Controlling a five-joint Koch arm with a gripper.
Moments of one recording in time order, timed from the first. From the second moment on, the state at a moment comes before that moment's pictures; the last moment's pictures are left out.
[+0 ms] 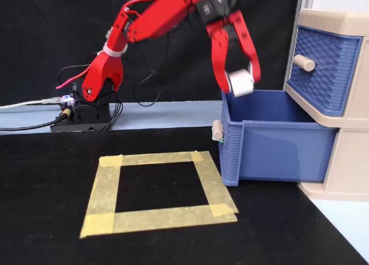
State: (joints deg) arm -53.9 58.5 16.7 99.1 -154.4
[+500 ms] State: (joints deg) arm -50.5 71.5 15.1 106.7 -148.0
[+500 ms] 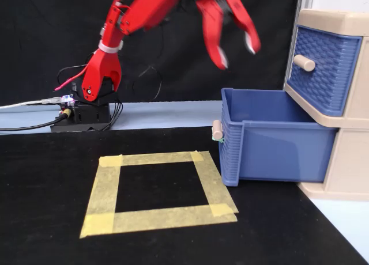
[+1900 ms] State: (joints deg) arm -61.3 36.1 3.2 90.3 -148.2
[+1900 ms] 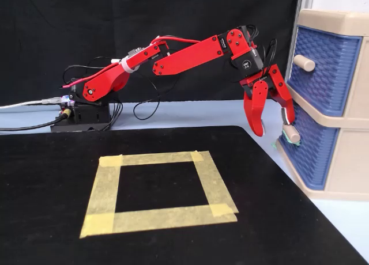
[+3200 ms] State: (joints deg) arm 10.5 130.8 141.1 86.7 -74.6
